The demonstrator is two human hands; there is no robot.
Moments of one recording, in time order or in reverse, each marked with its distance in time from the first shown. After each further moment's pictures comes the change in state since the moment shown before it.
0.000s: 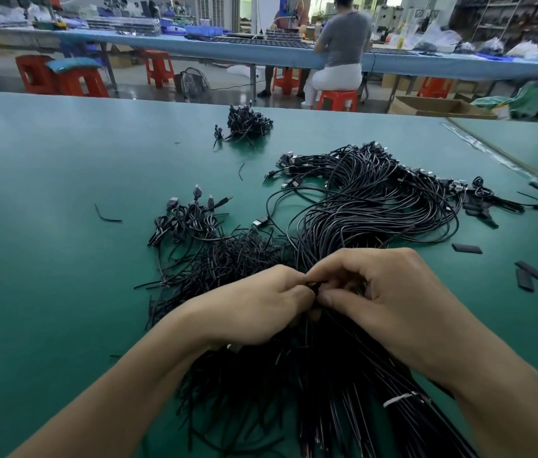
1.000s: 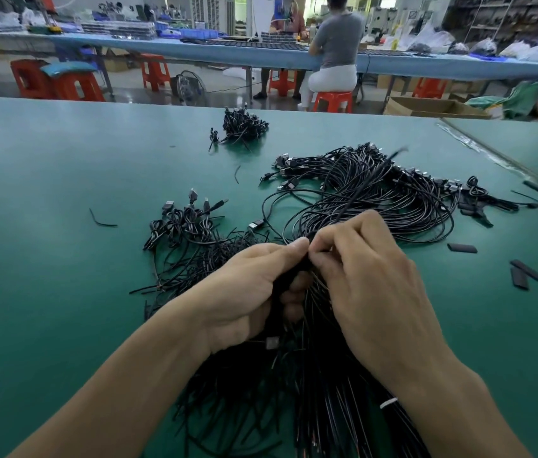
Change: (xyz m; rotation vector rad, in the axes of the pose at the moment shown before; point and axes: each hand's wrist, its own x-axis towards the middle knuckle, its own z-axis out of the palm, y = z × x) left_hand 0.008 0.002 0.003 -0.925 0.095 0.006; right_hand 0.005 -0.012 0.026 -0.255 0.399 0.001
